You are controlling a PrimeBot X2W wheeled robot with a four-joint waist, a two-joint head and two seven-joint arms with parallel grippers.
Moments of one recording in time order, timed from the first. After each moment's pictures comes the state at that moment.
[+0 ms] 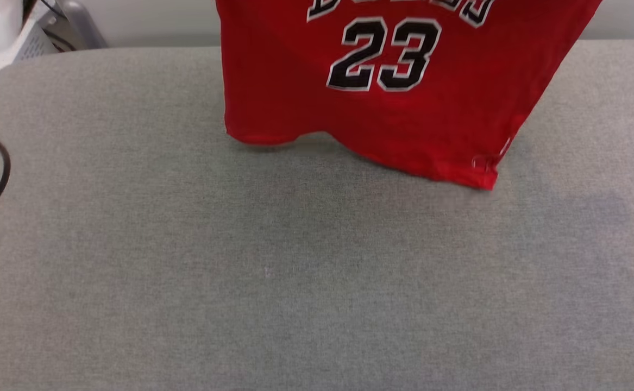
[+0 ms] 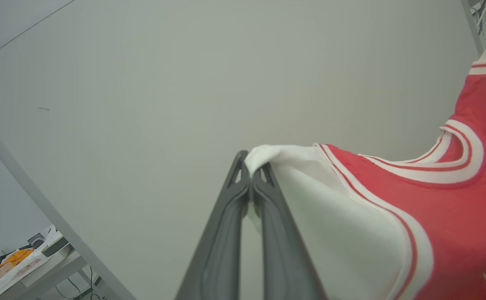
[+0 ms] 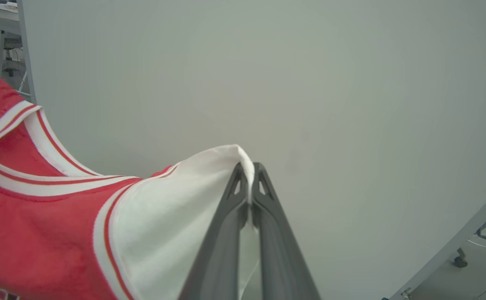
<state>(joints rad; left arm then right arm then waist) -1.50 0.73 -1.00 0.26 -0.71 0.08 -0.06 -1.28 -0.78 0.57 0.39 0.79 0.13 0.17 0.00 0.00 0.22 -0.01</state>
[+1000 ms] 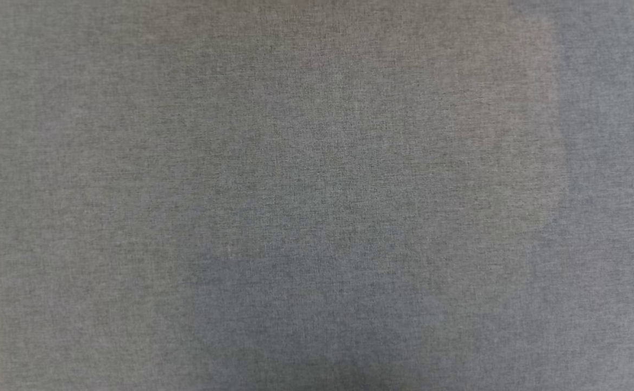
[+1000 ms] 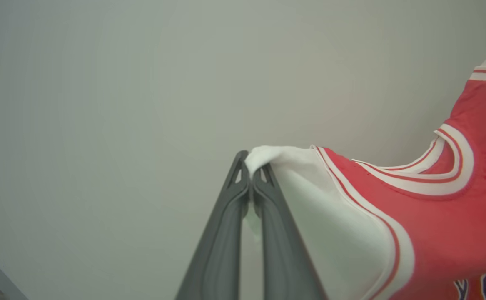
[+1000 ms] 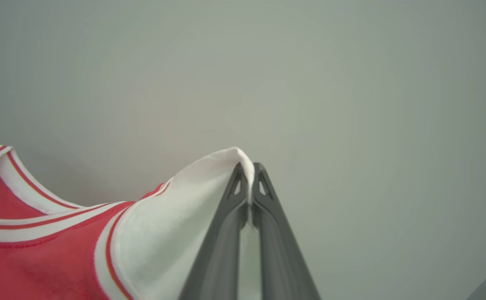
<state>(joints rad) -1.96 0.57 -0.93 0.54 -0.66 0.03 -0.02 -1.98 -0.53 0.63 0.96 0.64 0.13 -0.05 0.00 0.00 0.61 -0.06</state>
